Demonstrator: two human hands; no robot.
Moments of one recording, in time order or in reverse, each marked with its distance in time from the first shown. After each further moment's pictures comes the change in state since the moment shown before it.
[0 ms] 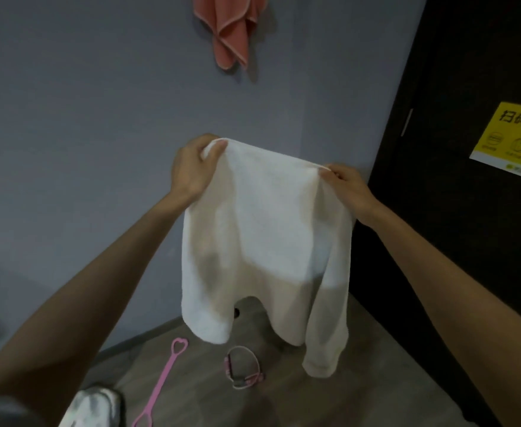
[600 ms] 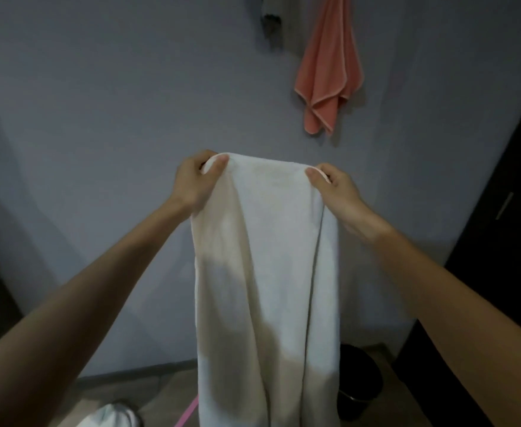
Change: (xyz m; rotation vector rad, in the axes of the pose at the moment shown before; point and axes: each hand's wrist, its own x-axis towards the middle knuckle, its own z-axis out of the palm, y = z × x) left_hand 0.026 -0.008 -0.141 0.015 0.221 -0.175; right_hand 0.072 -0.137 0.103 0.173 -0.144 -0.322
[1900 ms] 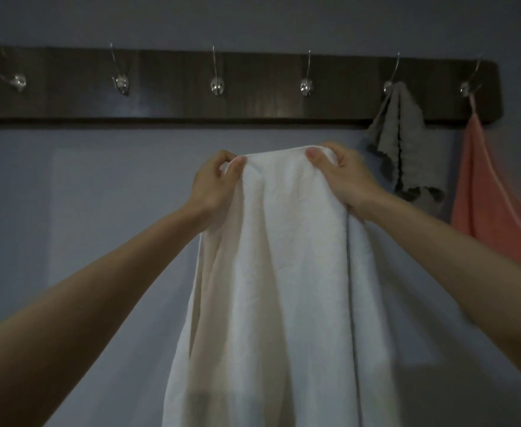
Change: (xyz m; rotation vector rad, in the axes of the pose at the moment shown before) left_hand 0.414 -0.035 -0.195 0.018 0.213 0.395; right_hand 0.406 -0.195 0.201 0.097 0.231 -0.518
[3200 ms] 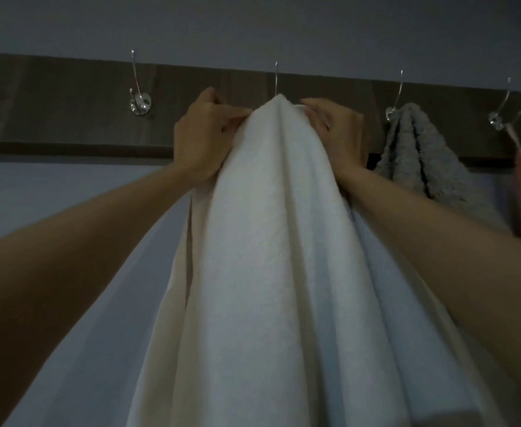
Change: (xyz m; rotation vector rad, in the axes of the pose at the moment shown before) left_hand 0.225 -0.014 0.113 0.475 0.358 0.652; right_hand 0.240 0.122 -0.010 -0.255 0.450 -0.504
